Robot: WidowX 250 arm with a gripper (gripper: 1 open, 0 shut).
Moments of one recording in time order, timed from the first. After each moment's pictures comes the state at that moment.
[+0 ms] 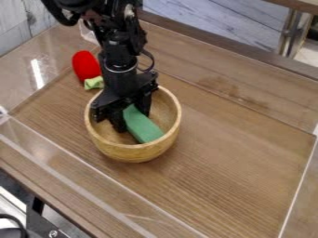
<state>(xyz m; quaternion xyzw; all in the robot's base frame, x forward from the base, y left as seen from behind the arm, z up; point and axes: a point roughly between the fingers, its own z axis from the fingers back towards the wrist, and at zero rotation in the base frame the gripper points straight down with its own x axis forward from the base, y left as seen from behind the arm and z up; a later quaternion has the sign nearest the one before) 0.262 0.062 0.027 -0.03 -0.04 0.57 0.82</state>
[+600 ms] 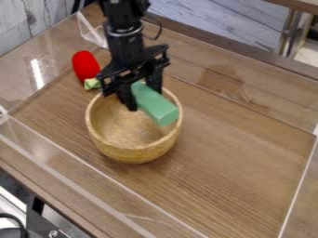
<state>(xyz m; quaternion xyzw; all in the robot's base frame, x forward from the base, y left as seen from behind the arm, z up) 0.275 0.035 0.074 -0.08 -0.01 0.53 0.85</state>
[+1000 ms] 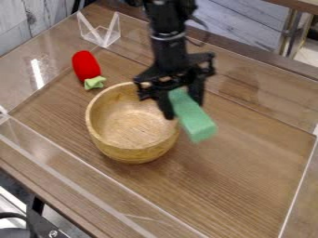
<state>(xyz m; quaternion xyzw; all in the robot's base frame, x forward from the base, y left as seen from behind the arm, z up) 0.278 -0.030 0.079 -0.10 0.00 0.41 0.91</state>
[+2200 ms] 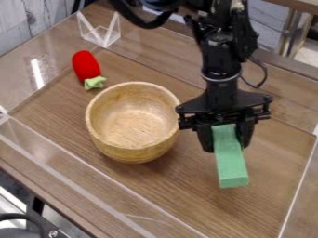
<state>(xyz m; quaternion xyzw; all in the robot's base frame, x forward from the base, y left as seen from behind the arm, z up) 0.266 -0.085 0.066 -0.11 -0.03 0.26 0.96</state>
